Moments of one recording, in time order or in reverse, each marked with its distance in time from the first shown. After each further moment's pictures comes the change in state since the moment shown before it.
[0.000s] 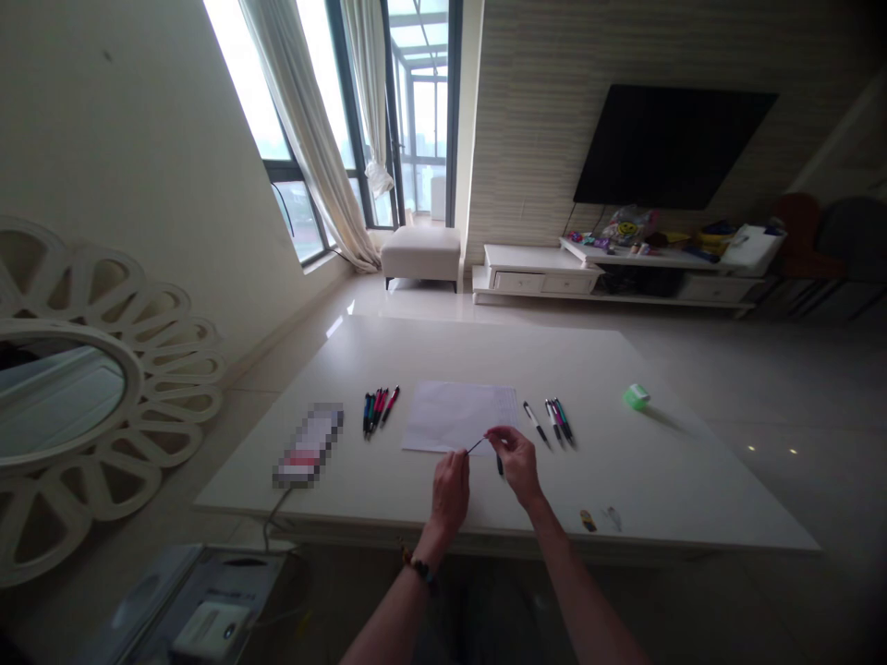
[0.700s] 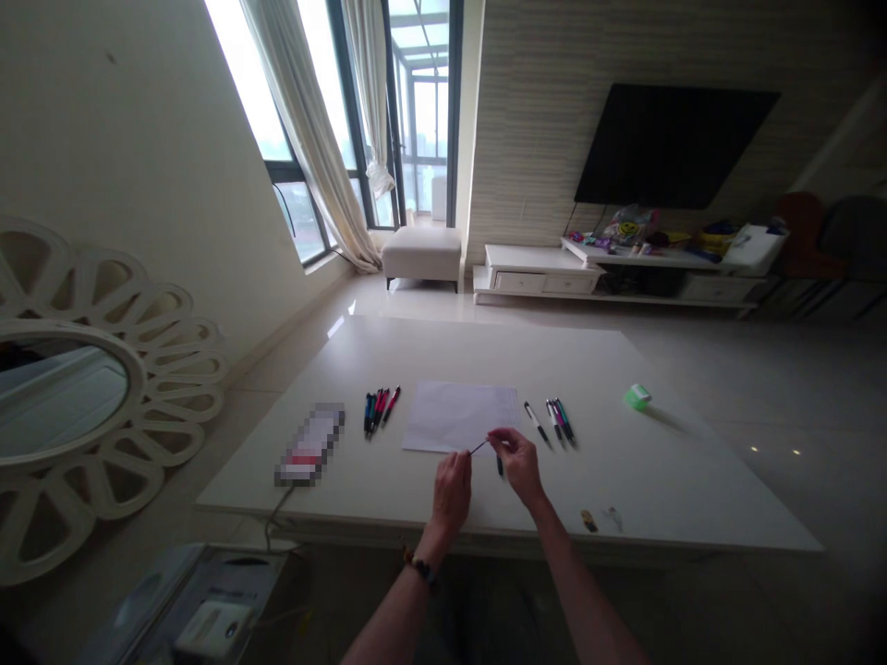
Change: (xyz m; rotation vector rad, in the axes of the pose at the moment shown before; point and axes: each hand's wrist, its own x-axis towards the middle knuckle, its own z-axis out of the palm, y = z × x) left_hand -0.001 -0.001 0.001 0.070 -0.050 0.020; right_hand -0.001 0.004 -0.004 -0.066 -0.017 -0.040
